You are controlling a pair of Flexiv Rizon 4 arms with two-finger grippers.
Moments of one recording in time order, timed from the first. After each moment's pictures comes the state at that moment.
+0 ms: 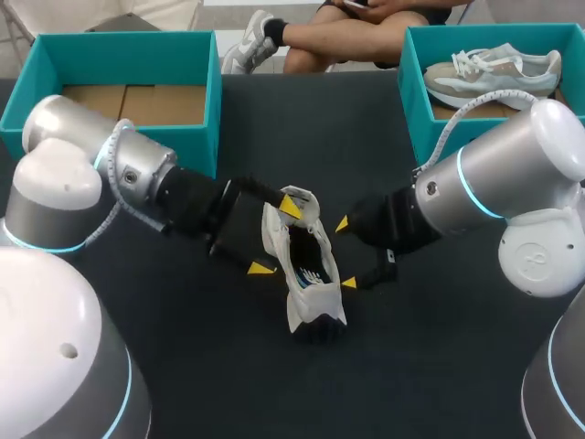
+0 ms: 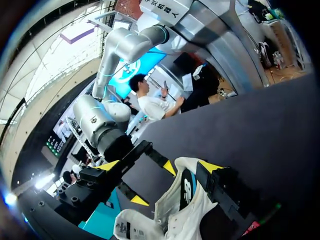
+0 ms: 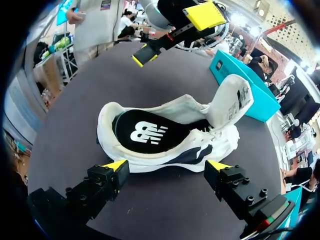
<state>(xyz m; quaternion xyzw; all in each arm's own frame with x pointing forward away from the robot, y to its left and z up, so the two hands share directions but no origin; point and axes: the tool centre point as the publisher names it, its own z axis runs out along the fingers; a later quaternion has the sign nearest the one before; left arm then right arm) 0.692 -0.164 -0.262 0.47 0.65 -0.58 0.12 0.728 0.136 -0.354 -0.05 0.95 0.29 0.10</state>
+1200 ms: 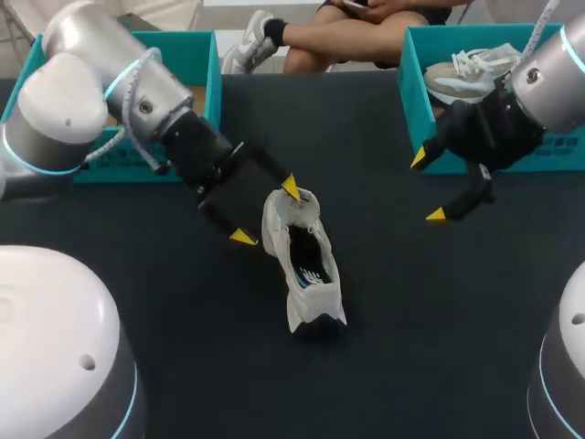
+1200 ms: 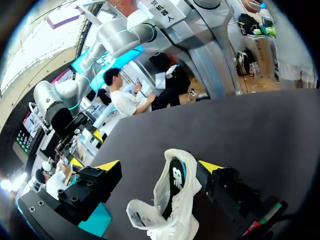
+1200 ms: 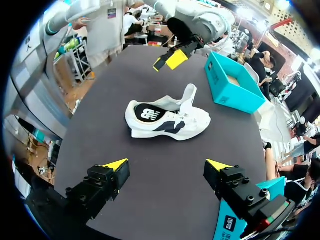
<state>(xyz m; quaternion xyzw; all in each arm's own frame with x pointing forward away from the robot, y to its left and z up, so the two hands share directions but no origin) 0.719 -0.150 -0.237 0.54 0.69 -0.48 0.02 0.747 0.027 -0.224 -0.07 0.96 0.26 0.06</state>
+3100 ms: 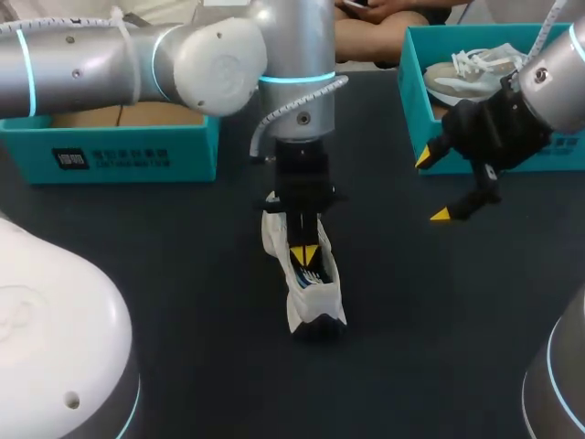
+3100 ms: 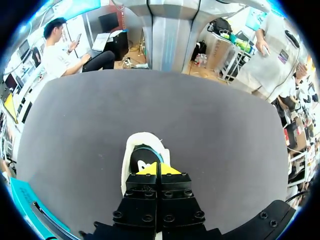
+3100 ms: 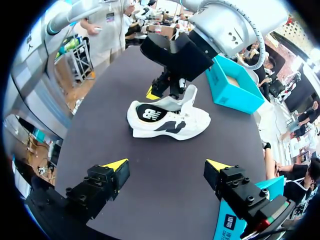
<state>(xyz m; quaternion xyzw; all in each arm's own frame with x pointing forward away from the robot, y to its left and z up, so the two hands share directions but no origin) 0.694 -0.187 -0.310 0.63 0.74 -0.16 -0.17 0.744 0.024 -0.221 -0.07 0.96 0.26 0.07</state>
